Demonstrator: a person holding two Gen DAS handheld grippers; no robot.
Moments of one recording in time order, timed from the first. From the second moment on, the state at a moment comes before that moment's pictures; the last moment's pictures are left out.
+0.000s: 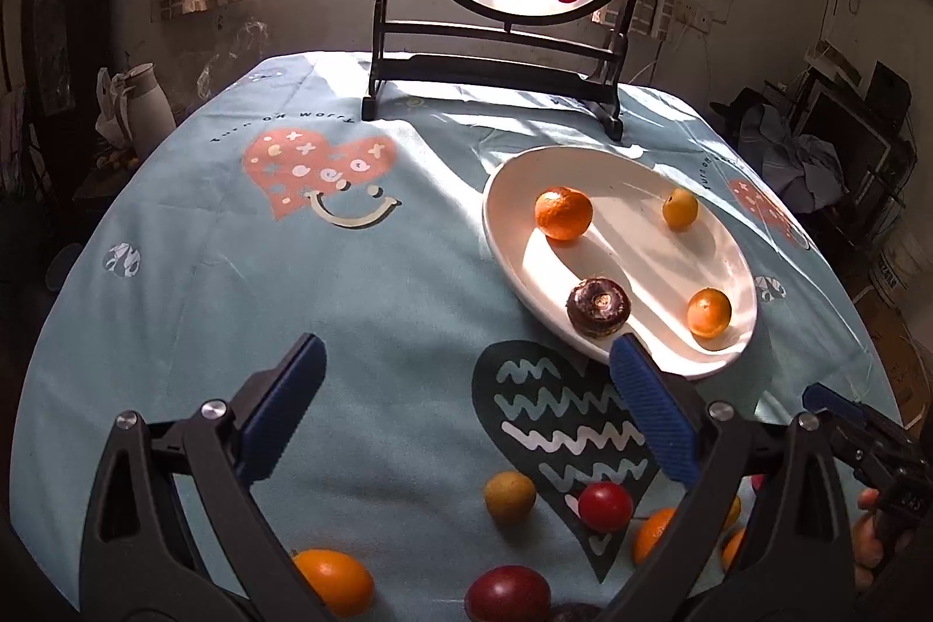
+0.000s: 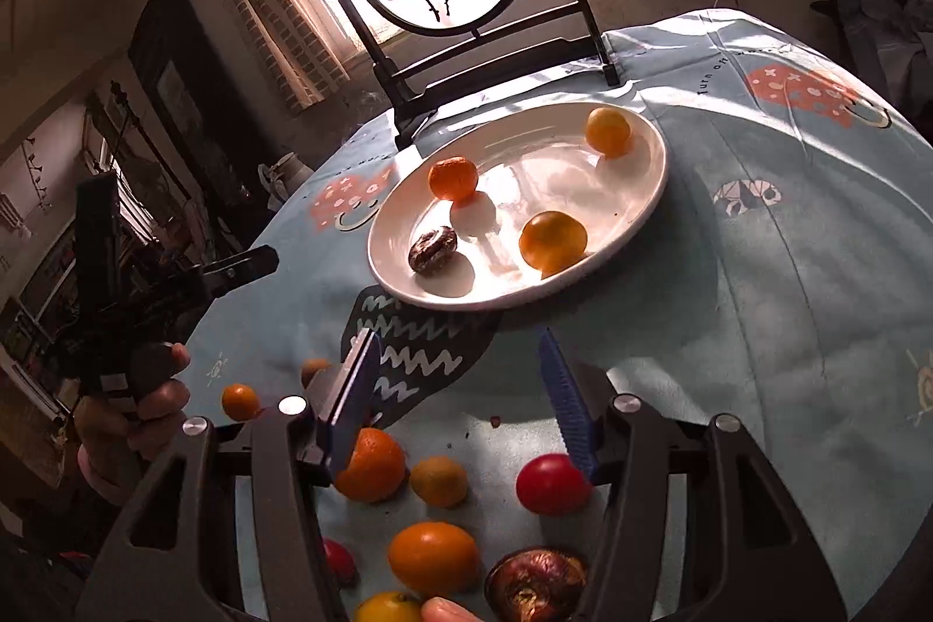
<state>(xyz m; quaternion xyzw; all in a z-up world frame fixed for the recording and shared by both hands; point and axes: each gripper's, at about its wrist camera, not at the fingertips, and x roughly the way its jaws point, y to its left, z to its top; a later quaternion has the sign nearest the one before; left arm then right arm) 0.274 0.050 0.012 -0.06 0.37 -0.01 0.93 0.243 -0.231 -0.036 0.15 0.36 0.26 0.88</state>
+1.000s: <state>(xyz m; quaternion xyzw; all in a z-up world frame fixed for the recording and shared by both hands) 0.219 0.128 0.005 -0.13 0.35 -0.08 0.93 0.146 -0.201 -0.087 0.08 0.42 0.23 0.87</state>
